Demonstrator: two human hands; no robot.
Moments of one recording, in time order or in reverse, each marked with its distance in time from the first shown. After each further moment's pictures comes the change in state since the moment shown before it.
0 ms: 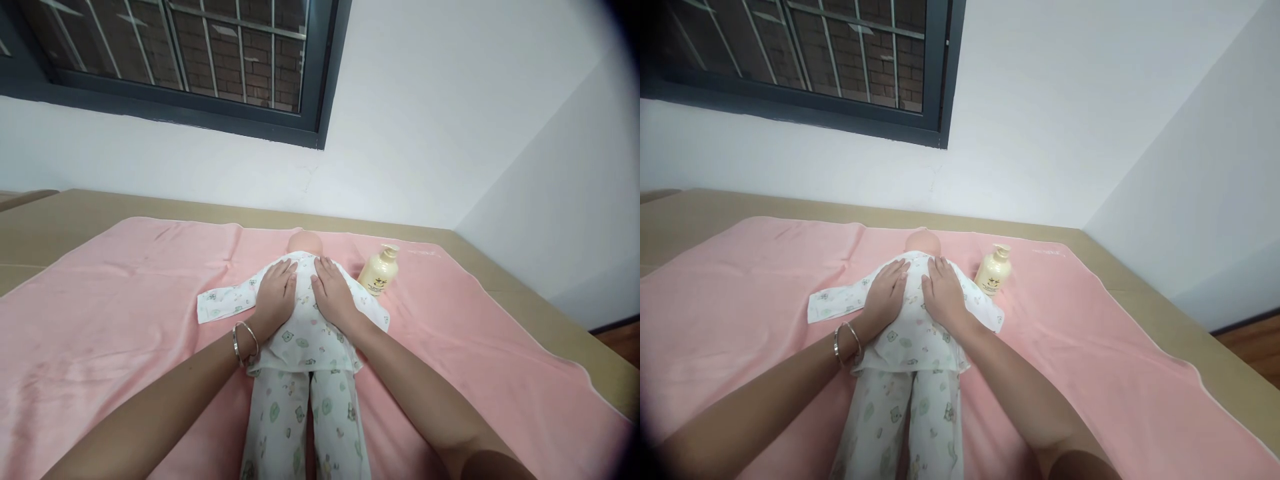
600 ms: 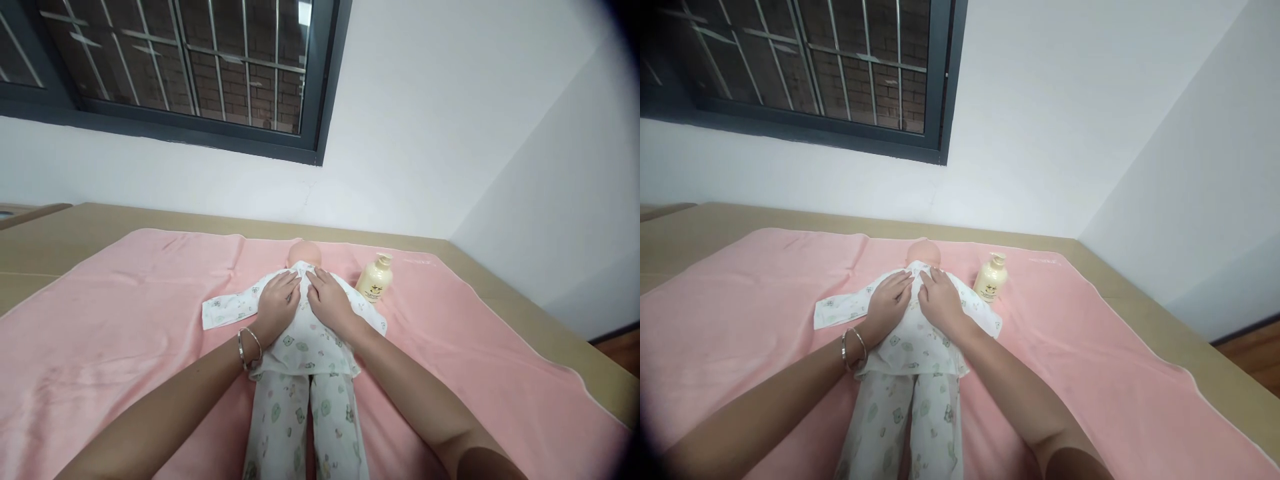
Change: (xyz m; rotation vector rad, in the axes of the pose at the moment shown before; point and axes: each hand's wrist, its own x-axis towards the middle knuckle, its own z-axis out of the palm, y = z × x) left_hand -0.002 0.003 -0.003 0.021 0.143 0.145; right_hand 0.001 -0.018 -0.011 -0.149 0.044 -0.120
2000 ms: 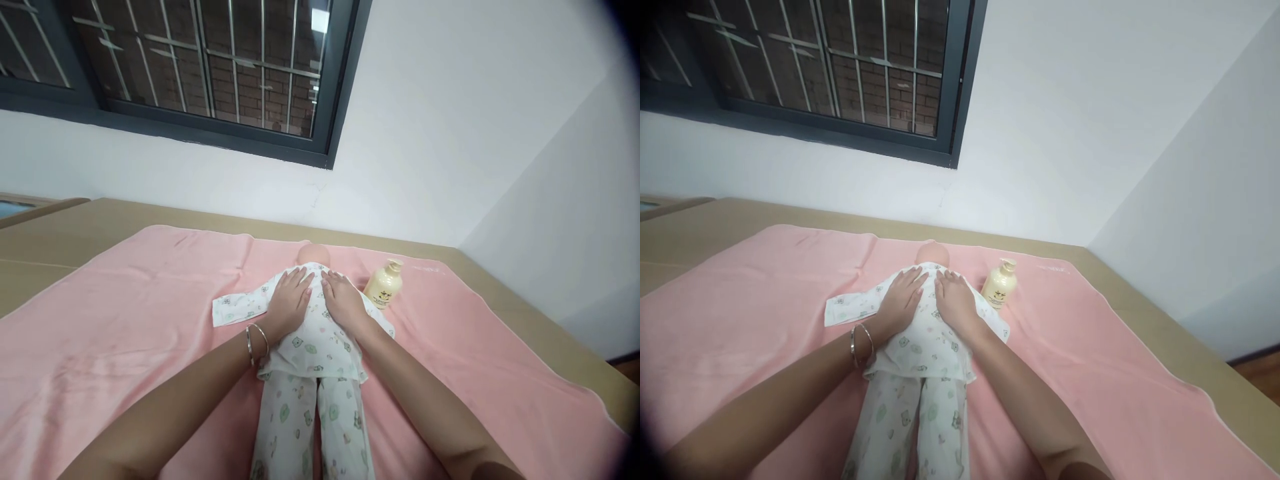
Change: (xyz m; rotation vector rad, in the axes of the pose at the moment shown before) left_hand 0.000 -0.003 -0.003 0.049 -0.234 0.036; right_hand 0.005 0.007 -0.011 0.026 -0.155 0.139
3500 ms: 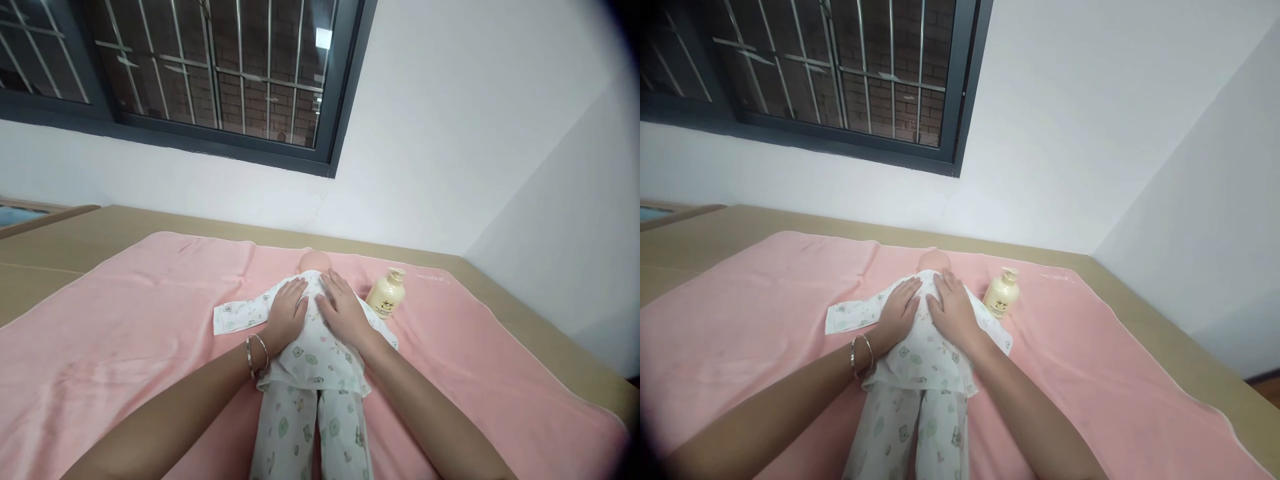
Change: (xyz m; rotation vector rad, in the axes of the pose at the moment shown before) left_hand -0.005 -0.004 0.006 -0.168 0.130 -0.118; right_hand -0.005 0.000 0.000 0.180 0.053 -0.105
